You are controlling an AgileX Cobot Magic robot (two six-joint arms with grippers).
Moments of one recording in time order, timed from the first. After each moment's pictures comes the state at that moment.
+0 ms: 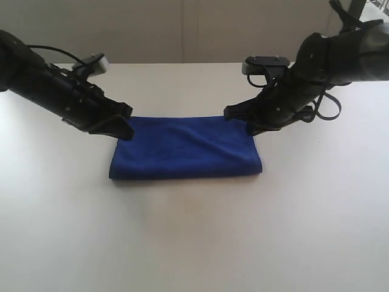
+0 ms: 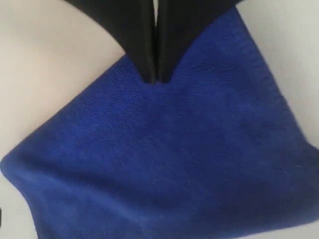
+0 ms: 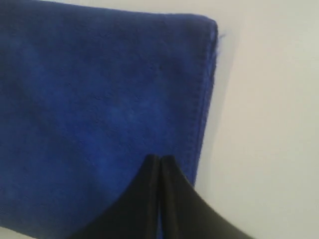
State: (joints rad) left arm -0.24 1.88 -1.22 -0.89 0.77 0.79; right arm 0.16 1.95 -1.29 0.31 0.54 -0.13
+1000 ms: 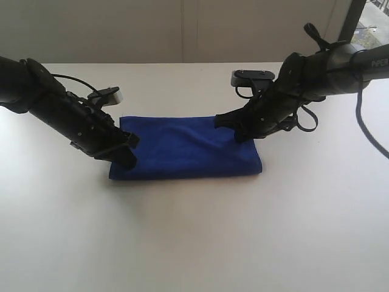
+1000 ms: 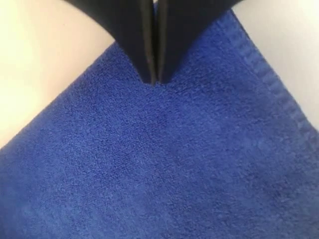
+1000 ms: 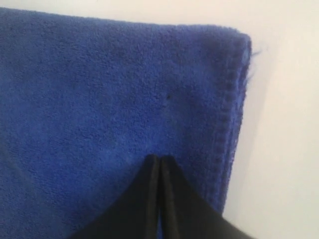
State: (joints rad) left arm -0.26 1.99 -1.22 -0.84 0.77 0.79; right arm 0.17 2.10 -1.36 0.41 0.47 -0.20
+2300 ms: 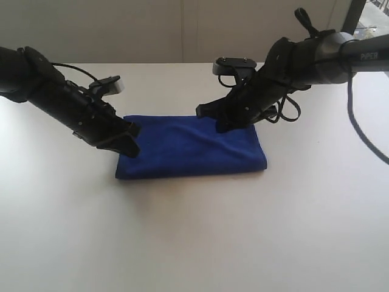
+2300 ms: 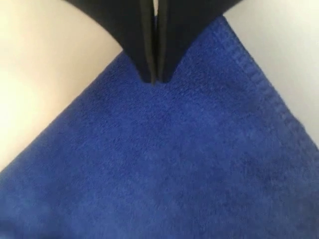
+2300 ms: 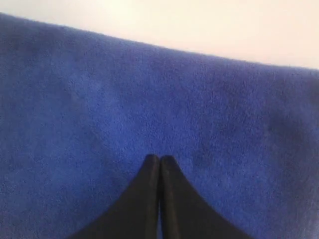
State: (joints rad) left arm -0.26 1.98 -1.27 -0.82 0.81 0.78; right arm 0.22 2.11 -1.45 0.50 0.53 -0.30
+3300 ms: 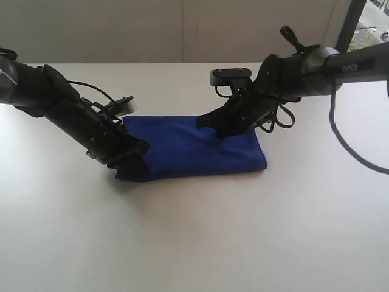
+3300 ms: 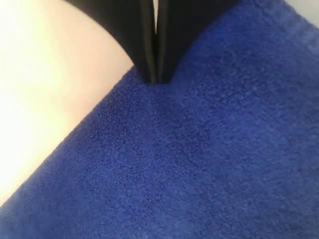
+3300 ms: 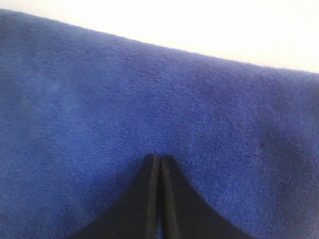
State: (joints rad) left arm -0.30 2.07 -1.28 -0.86 0.89 0.80; right arm 0.22 2.18 -1.46 0.44 0.44 -0.30
